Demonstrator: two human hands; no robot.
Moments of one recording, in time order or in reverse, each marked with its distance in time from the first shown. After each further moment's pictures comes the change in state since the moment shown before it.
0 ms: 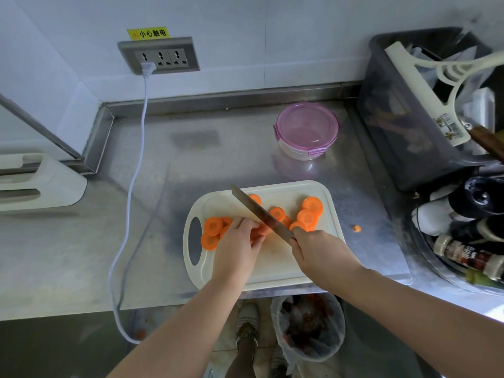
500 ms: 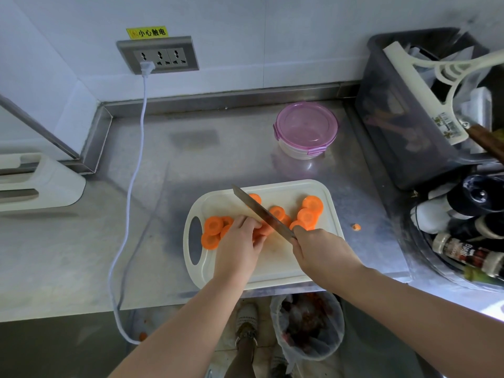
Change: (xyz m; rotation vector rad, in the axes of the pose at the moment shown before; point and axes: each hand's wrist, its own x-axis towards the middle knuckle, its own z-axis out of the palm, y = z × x) left_hand 0.000 0.003 -0.001 0.027 -0.007 0.041; right_hand -0.001 -0.002 0.000 -0.036 -0.009 0.003
